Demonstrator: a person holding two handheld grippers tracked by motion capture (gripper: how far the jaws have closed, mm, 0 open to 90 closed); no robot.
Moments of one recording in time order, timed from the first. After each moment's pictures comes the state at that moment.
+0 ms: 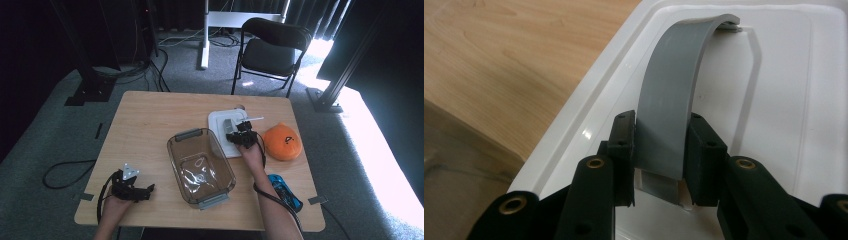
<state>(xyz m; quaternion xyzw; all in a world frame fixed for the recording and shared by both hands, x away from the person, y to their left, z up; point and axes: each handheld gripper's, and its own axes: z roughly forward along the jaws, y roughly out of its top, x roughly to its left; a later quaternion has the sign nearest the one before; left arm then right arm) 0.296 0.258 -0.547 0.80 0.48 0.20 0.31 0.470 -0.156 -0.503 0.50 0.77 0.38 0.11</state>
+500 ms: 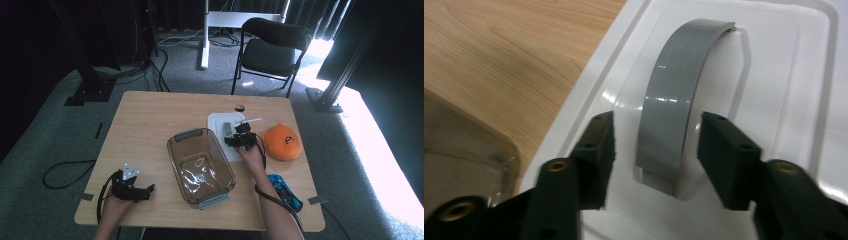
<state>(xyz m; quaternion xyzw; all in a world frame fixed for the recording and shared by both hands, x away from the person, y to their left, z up) 0.296 0.259 -0.547 0.80 0.48 0.20 0.31 0.468 -0.154 -0.507 0.50 0.78 0.36 0.10</state>
